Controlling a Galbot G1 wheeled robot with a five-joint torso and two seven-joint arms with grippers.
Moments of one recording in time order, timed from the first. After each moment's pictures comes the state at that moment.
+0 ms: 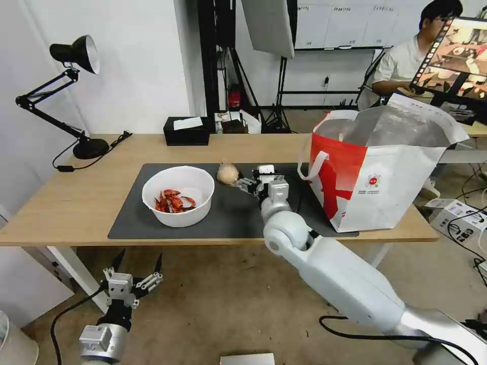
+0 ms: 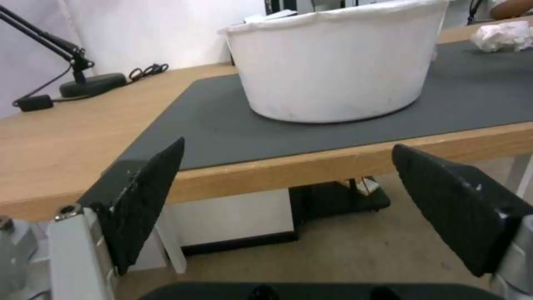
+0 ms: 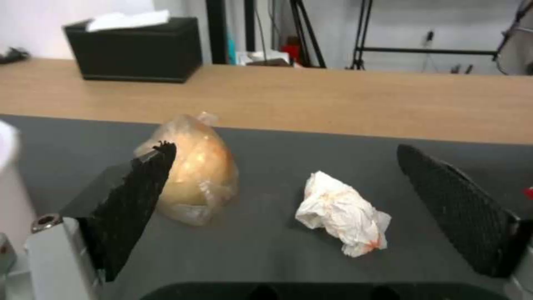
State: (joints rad) left arm 1.76 -1.16 -0.58 -2.04 -0.20 -0.22 -0.14; right arm -0.48 1.22 -0.35 1.61 0.77 -0.31 0.75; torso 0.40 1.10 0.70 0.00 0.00
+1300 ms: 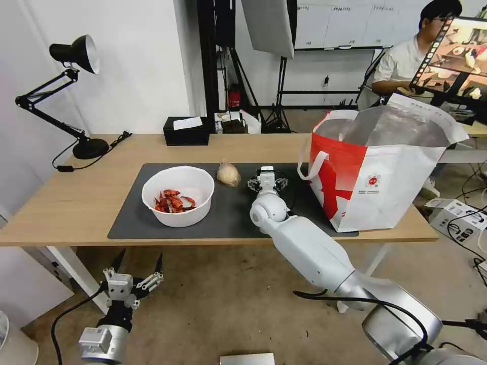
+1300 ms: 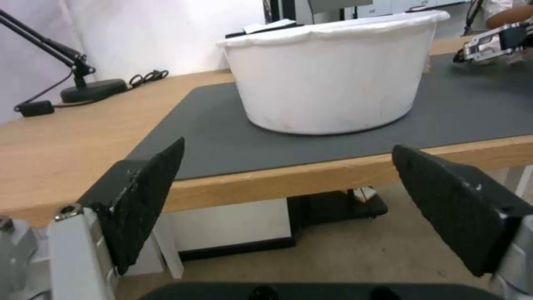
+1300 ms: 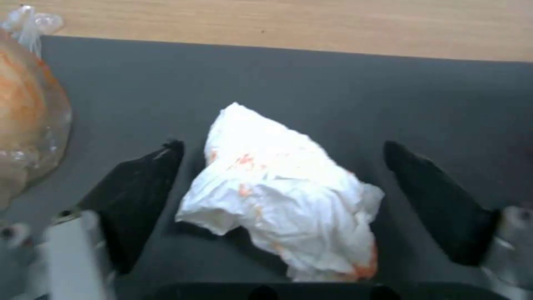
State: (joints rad) left arm 1.78 -1.17 -0.58 -2.06 -0.20 -0.23 -0.14; right arm -0.36 1.41 -0.30 1.15 0.75 -0.36 0.76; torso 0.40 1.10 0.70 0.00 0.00
